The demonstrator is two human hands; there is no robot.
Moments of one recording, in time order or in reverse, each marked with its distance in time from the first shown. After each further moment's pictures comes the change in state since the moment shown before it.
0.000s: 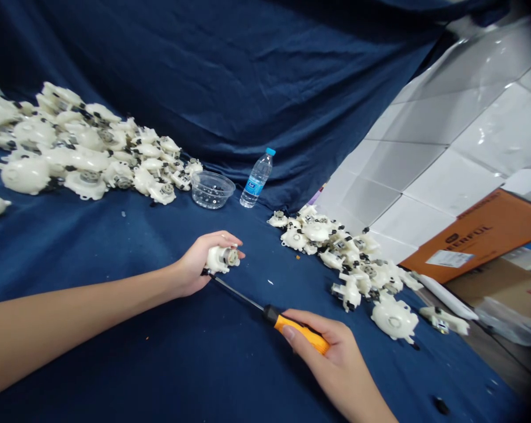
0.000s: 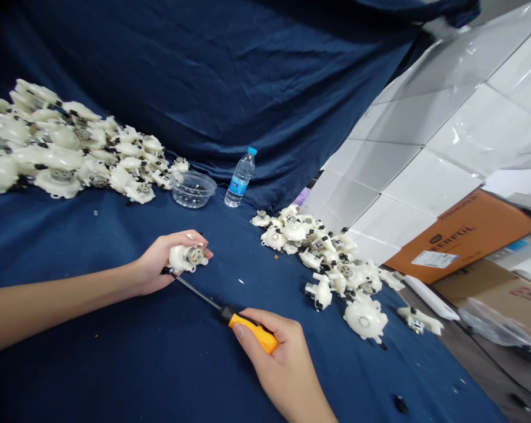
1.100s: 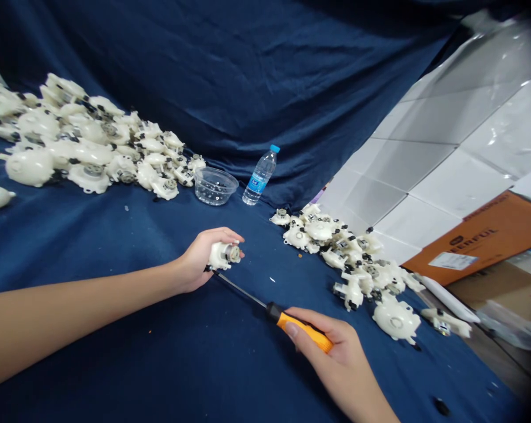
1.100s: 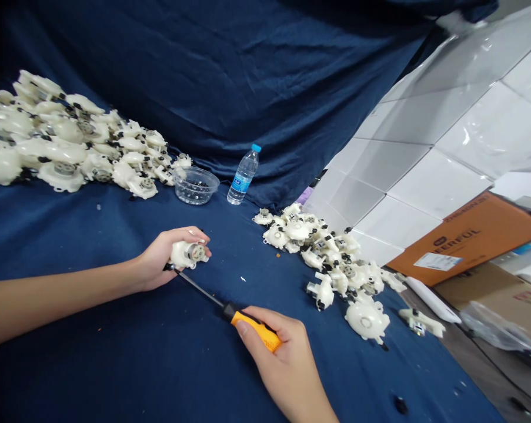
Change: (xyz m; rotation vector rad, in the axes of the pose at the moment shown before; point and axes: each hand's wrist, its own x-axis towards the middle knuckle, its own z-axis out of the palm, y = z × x) left_hand 0.001 -0.002 -0.001 0.000 0.039 0.023; right_hand -0.001 -0.002 0.000 0.006 0.021 0.045
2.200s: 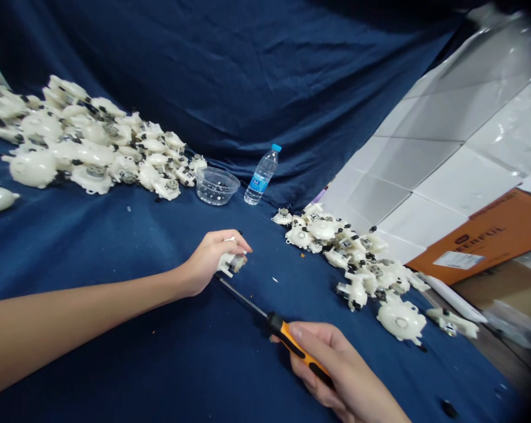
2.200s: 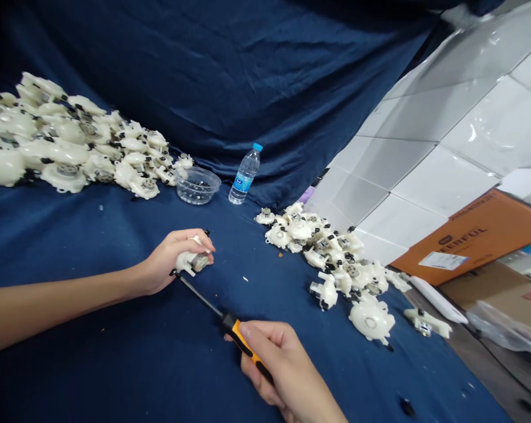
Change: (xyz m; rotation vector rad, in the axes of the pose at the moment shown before) left_hand 0.000 -0.007 0.001 0.144 -0.128 0.194; right_hand -0.001 0.002 0.001 0.545 -0.426 0.440
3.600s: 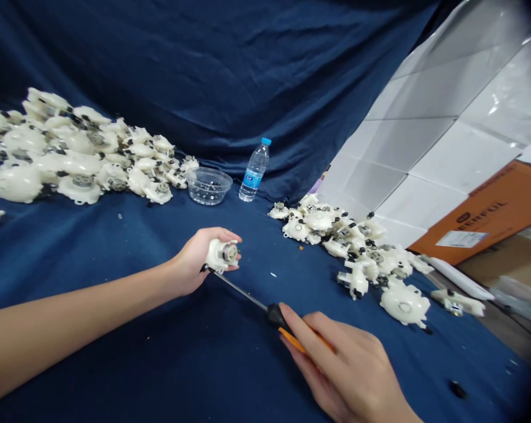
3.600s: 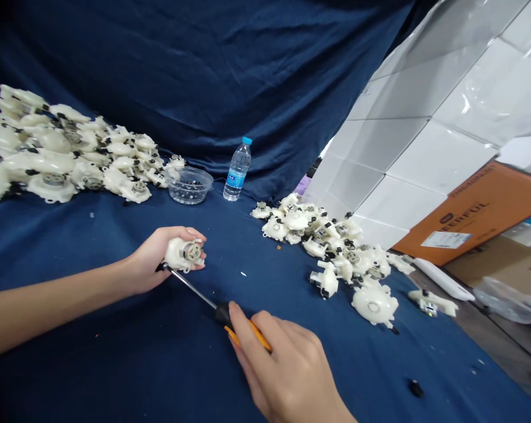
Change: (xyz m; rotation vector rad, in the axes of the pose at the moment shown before) left_hand 0.003 0.013 0.002 -0.075 0.161 -0.259; right_hand -0.012 0.007 -0.010 -1.379 0.359 -1.233
